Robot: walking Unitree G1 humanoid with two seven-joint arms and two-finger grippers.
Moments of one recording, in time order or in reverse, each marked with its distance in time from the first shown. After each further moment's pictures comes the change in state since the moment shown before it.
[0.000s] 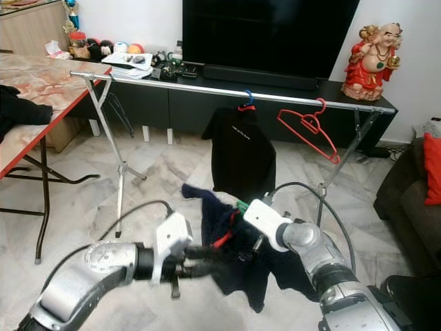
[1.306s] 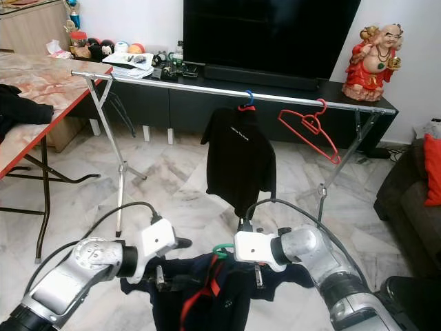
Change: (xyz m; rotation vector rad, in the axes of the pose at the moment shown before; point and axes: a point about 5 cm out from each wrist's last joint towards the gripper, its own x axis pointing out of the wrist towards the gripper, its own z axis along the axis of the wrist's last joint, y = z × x) left arm 0.004 0.010 -0.033 0.071 0.173 0.021; right arm -0.008 0.032 0.023 -0.261 -0.195 0.436
